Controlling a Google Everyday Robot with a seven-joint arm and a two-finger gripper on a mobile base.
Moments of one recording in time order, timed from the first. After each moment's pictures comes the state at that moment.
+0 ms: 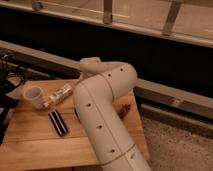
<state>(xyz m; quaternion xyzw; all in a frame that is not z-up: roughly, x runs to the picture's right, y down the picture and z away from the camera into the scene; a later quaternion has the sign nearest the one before) -0.144 -0.002 1.024 -0.26 0.15 0.81 0.50</state>
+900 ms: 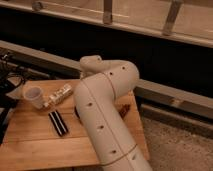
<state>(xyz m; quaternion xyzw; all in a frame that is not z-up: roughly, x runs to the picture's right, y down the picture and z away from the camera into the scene) -0.142 -0.009 1.012 -0.26 0.15 0.81 0.51</state>
